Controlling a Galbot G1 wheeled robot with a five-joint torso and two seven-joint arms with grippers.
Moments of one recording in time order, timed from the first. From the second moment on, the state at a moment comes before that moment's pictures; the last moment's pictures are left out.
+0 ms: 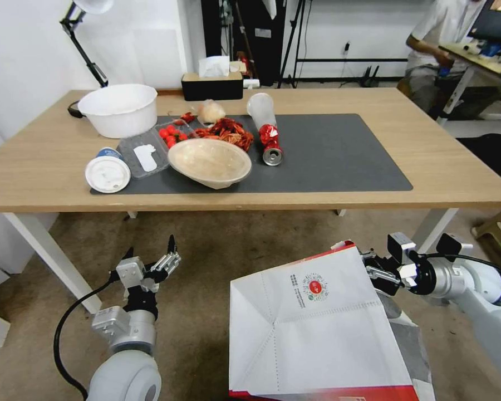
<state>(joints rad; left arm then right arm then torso) 1.63 -1.30 -0.41 -2.20 -0.42 -0.01 -0.41 -1.16 0.77 0.47 1.73 1.03 -0.28 -1.45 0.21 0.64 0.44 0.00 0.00</state>
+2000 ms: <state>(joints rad) 1.63 -1.29 -0.41 -2.21 -0.43 -0.01 -0.41 -1.15 0.78 0.46 1.73 1.03 -0.28 -1.45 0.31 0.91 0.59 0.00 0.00</state>
